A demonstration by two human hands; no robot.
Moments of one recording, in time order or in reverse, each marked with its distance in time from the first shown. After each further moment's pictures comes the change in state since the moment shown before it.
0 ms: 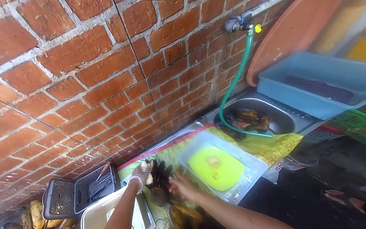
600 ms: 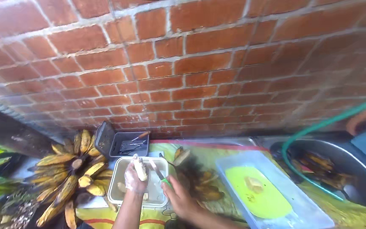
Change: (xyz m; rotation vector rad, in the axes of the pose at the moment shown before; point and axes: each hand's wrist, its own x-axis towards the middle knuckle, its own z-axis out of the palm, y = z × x) left_hand -0.146 -0.123 -0.044 -2.126 0.435 0.101; right_hand -0.071 -0.058 0.160 -0.266 -0.352 -0.561
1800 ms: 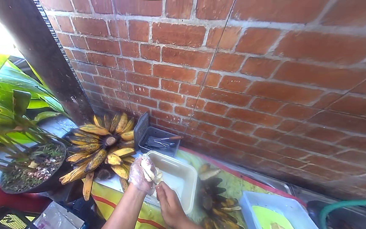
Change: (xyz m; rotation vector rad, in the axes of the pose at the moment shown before) left_hand -0.041 0.104 -0.033 -0.190 0.101 0.017; right_hand 0.038 -0.005 0.126 -0.188 -0.154 -0.162
